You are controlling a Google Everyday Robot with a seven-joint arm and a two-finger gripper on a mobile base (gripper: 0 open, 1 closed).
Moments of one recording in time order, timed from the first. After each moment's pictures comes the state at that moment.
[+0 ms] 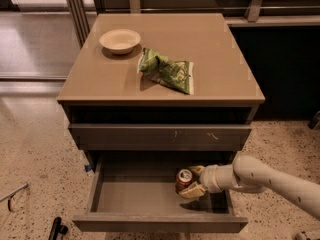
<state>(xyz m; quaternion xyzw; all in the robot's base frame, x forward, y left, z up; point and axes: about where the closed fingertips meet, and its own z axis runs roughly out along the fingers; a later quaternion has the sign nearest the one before) 0.533 -0.118 0.423 -0.50 0.75 0.26 0.34</state>
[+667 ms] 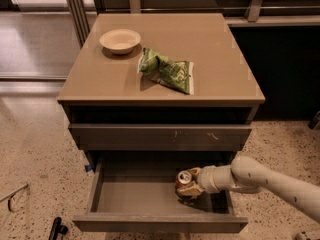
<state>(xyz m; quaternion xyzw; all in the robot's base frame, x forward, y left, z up) 0.534 -0.107 0.417 -0.50 0.75 0.28 0.34</state>
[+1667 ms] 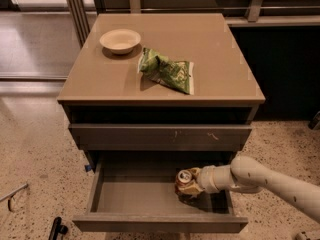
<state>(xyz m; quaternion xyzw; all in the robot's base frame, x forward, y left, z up) 0.534 -0.107 0.417 -0.50 0.74 0.28 0.34</state>
